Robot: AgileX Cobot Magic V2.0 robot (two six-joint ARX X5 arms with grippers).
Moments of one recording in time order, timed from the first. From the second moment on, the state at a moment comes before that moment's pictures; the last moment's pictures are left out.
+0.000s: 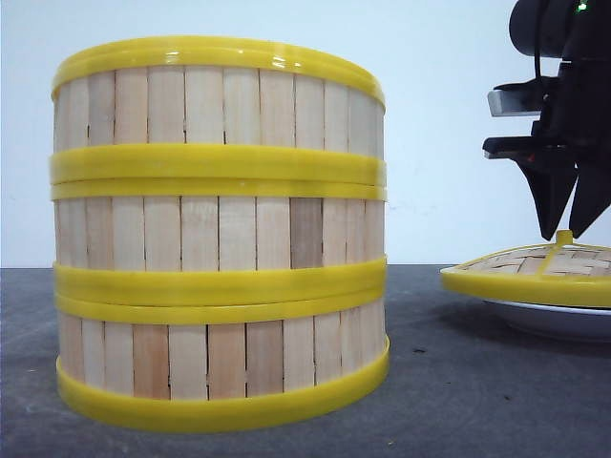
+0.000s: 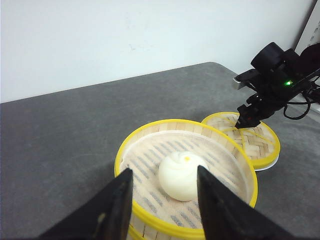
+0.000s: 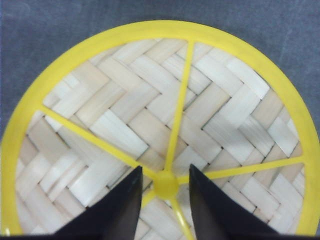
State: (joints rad) left arm -0.35 0.56 1.19 -0.88 0.26 -0.02; right arm 0.19 1.60 1.20 -0.72 0.05 0.11
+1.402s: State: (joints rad) left arm -0.35 0.56 1.19 -0.88 0.26 -0.02; right arm 0.21 1.45 1.40 -0.84 0.05 0.10
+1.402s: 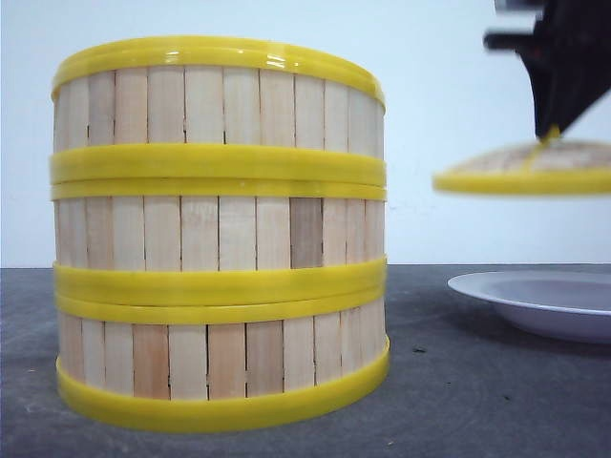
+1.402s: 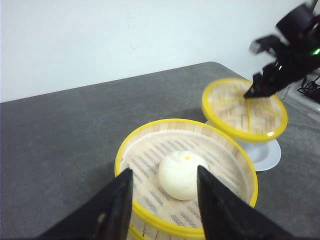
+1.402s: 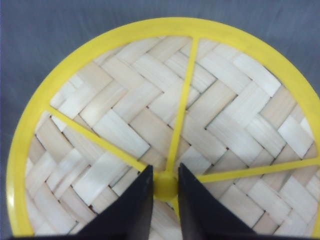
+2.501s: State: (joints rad) left arm -0.35 0.56 1.19 -0.89 0.26 -0.02; right arm 0.88 1.57 1.79 -0.98 -0.05 0.09
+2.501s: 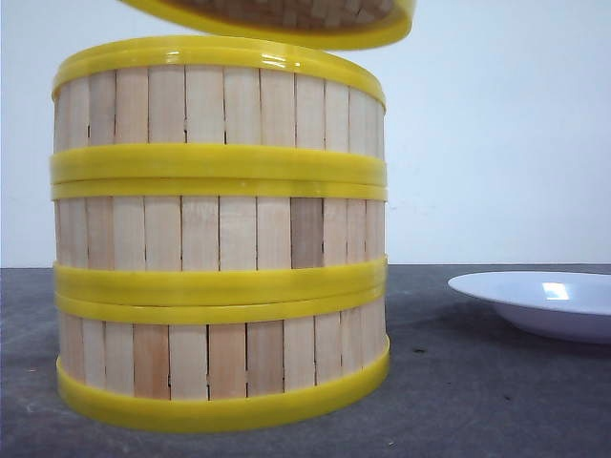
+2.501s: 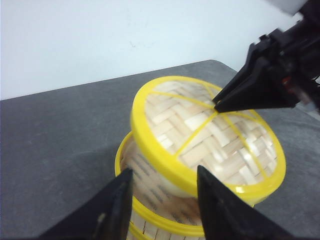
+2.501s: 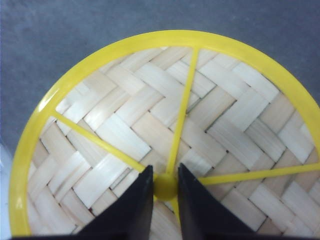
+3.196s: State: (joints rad) left arm -0.35 0.56 1.19 -0.89 0.26 -0.02; right arm 0.88 1.68 1.79 -0.96 -0.05 0.08
